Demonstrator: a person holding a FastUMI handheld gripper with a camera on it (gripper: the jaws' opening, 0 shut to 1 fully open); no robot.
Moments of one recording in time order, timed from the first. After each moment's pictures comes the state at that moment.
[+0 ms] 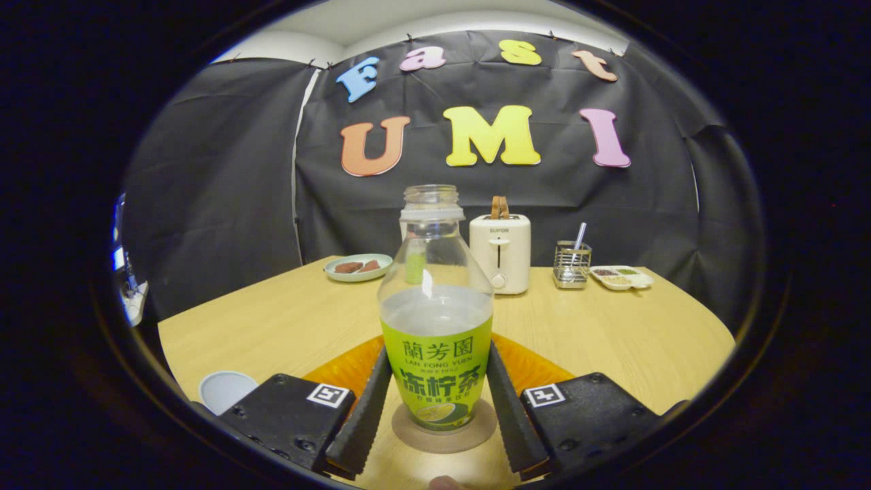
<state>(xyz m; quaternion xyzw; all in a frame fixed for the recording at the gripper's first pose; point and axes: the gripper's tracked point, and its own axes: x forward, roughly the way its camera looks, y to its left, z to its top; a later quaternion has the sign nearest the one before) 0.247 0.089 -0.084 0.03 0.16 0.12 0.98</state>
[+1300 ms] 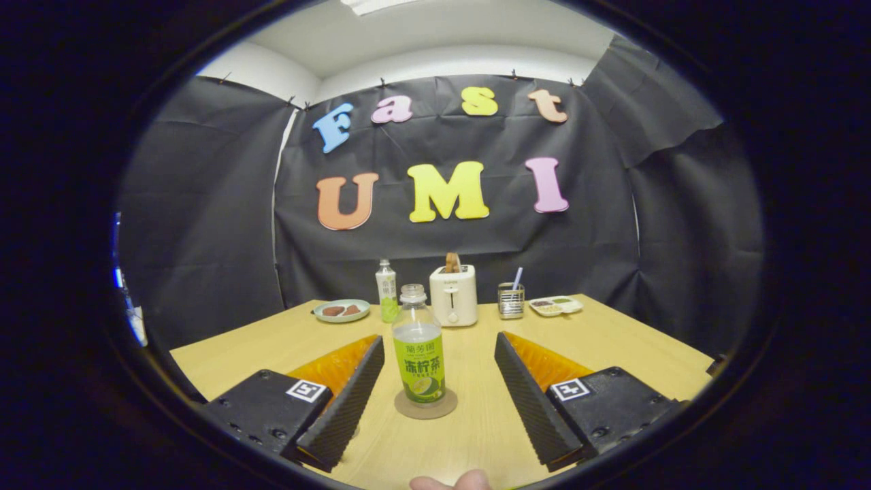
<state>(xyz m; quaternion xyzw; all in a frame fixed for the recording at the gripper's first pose) 0.099 0.042 -0.003 0.07 0.07 0.02 1.00</state>
